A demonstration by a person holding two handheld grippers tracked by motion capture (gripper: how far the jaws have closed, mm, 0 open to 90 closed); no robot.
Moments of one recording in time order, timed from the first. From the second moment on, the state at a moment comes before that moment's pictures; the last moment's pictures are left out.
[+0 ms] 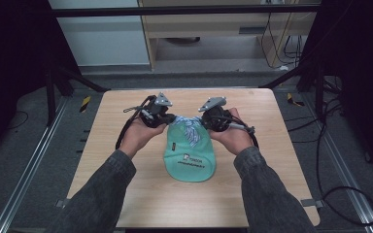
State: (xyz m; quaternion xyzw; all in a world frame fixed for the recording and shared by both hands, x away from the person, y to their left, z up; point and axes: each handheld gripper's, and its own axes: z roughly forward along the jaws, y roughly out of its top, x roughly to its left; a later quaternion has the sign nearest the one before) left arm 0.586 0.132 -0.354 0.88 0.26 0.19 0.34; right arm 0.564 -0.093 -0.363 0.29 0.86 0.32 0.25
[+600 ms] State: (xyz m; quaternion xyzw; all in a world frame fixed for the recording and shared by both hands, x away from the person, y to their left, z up) left arm 0.599 0.124 -0.355 0.88 0.27 0.20 0.33; right arm 0.586 -0.095 -0.366 0.30 0.86 0.32 0.25
